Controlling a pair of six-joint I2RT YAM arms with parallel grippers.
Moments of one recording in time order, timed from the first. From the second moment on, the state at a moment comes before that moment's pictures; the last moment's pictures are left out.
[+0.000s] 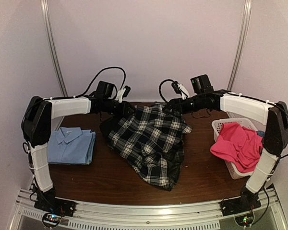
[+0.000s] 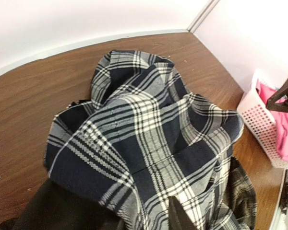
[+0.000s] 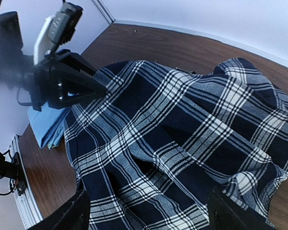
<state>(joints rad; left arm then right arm) -0.51 1.98 1.50 -0.13 0.44 -0.24 0.50 1.77 1.45 -0.33 -0.42 0.19</state>
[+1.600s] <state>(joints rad) -0.52 1.70 1.19 -0.42 0.42 0.27 0.49 1.48 1.07 -0.04 -0.60 0.10</state>
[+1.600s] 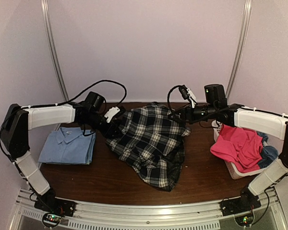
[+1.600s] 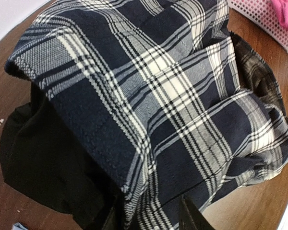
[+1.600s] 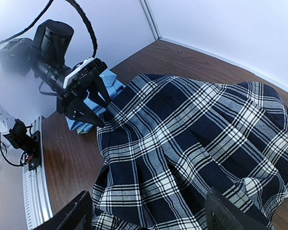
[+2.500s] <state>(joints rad) -0.68 1.44 1.18 -0.32 0.59 0.54 0.72 1.54 1.17 -0.03 -0.54 -0.13</state>
